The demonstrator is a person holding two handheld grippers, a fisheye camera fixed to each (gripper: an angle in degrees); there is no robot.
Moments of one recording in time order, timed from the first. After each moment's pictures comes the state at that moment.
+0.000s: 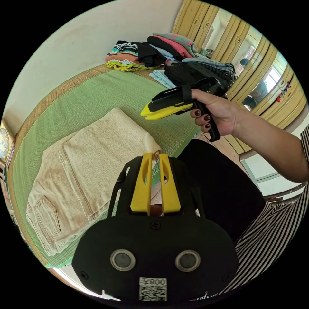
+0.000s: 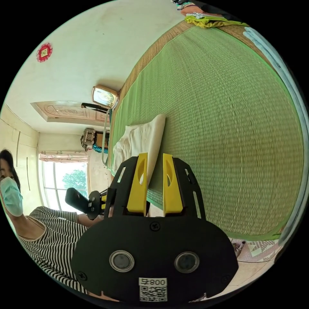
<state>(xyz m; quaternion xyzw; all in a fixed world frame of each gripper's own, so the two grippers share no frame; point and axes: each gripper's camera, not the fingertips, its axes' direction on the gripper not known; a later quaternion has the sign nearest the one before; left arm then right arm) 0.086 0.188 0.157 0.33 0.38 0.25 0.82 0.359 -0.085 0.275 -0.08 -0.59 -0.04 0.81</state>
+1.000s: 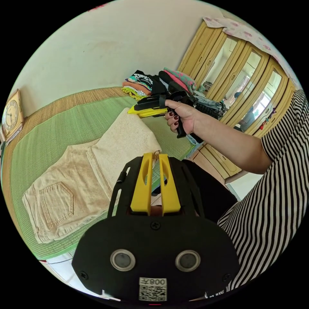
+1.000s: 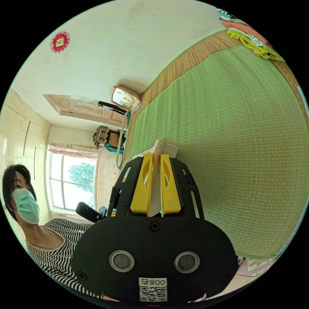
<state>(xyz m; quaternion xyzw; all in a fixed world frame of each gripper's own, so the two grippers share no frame) -0.178 0.280 0.034 0.40 0.48 0.15 0.77 0.257 -0.127 0.269 -0.03 -0.63 -0.08 0.77</state>
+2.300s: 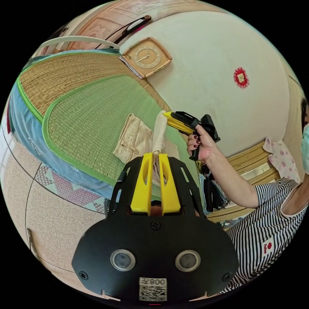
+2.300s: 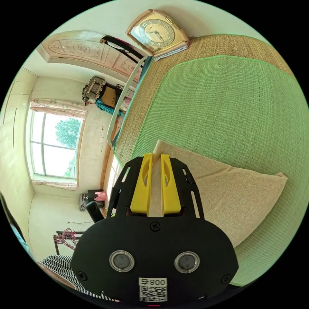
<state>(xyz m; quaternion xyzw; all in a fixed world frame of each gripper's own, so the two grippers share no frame) -0.713 0.379 0.194 0.31 0.62 -0.28 0.67 -0.240 -0.164 0.369 -0.09 -0.54 -0.27 0.79</state>
